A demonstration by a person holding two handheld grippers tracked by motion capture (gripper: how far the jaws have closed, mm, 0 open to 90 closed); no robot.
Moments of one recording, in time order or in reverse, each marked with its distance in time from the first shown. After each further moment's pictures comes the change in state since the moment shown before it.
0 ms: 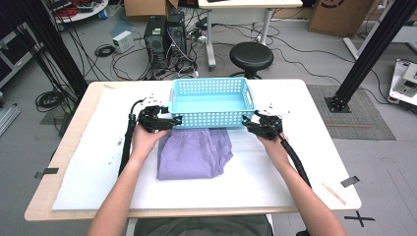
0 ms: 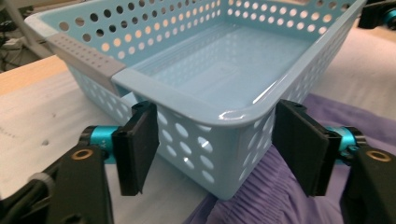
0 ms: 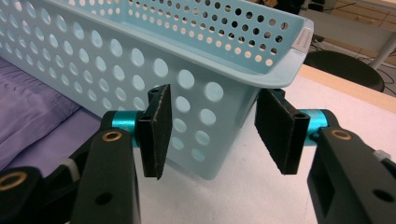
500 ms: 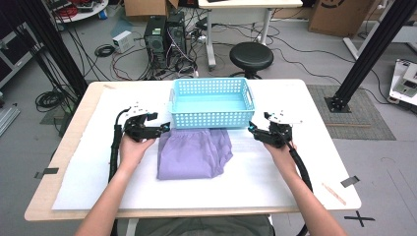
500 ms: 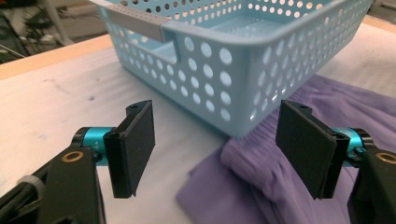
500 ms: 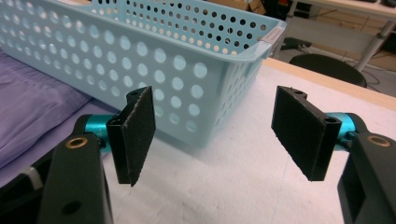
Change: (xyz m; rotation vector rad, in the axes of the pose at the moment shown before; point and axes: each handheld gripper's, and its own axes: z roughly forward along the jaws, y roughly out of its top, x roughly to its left) left arm -0.005 -0.035 -0.050 -0.065 0.091 -0.042; right arm 0.000 -0.015 -0.039 -0.053 -0.030 0.033
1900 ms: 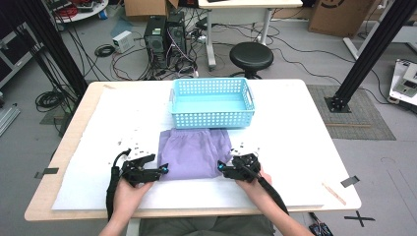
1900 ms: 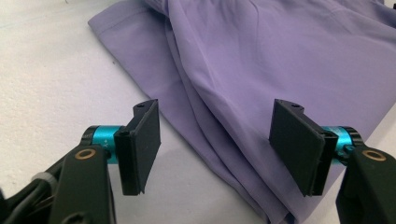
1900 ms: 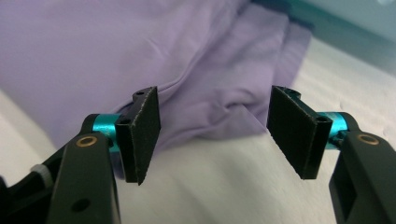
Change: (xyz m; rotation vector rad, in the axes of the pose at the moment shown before) left arm -0.078 -0.064 -0.043 0.212 0.040 -0.075; right arm 0.120 -0.028 -0.003 0.299 0.161 -0.056
